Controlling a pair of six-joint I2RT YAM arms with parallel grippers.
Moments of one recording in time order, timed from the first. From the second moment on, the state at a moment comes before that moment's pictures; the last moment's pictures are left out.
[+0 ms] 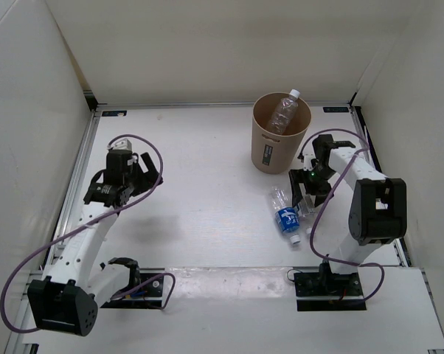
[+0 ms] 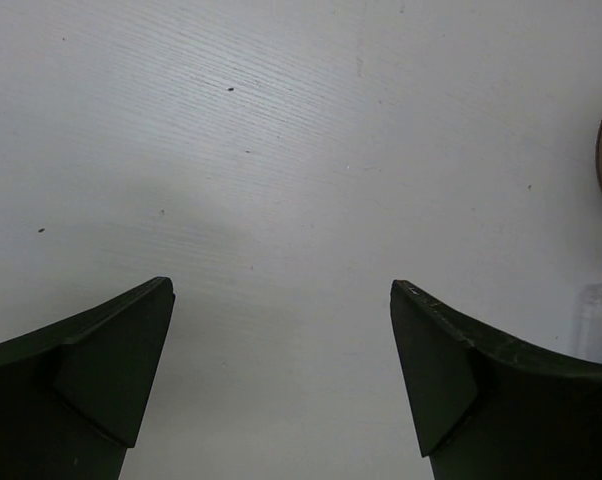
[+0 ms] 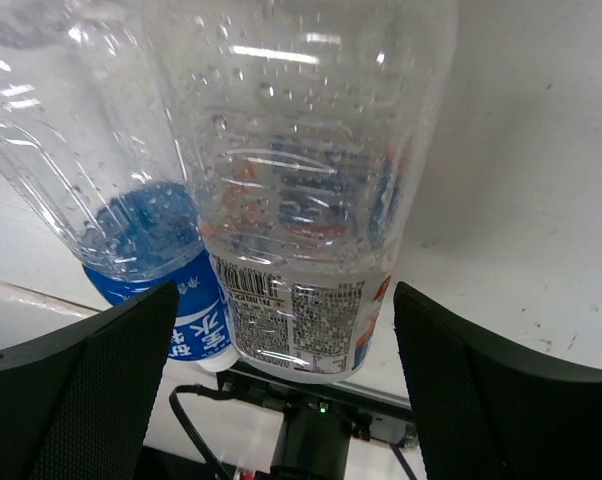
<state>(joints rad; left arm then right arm) -0.15 1.02 0.86 -0.60 -0.06 -0.51 0.08 1.66 1.15 -1.03 -0.24 -0.10</state>
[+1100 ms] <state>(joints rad) -0.15 1.24 1.01 -0.62 -0.03 -0.54 -0.21 1.73 1.36 -1.00 -0.30 0.04</state>
